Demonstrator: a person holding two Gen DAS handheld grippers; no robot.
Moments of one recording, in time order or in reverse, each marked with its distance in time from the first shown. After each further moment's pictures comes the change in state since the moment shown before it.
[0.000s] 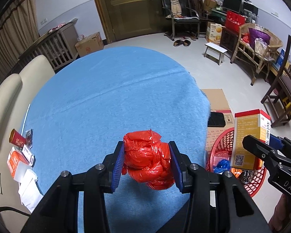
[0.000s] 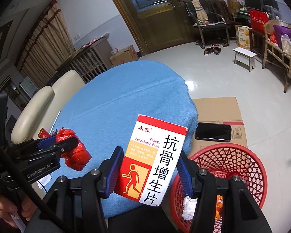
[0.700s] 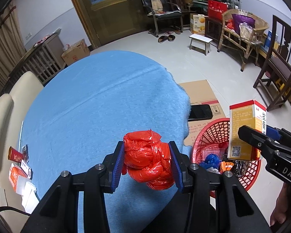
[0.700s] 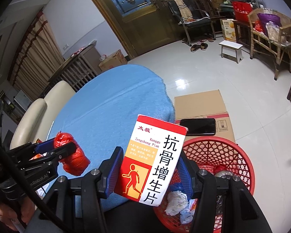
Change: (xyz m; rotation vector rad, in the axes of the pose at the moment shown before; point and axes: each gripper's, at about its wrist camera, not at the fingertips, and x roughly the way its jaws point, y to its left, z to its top) left arm -0.008 -0.055 0.003 0.132 0.011 -0.023; right arm -0.018 -0.054 -0.007 0.103 -0.019 -0.029
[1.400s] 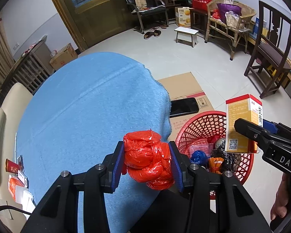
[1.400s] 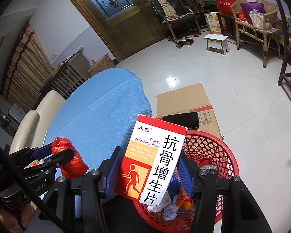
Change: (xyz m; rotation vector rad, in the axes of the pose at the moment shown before) left arm 0.005 -0.046 0.006 0.094 0.025 -0.036; right arm -0.013 -0.049 -0.006 0.096 -0.004 -0.040
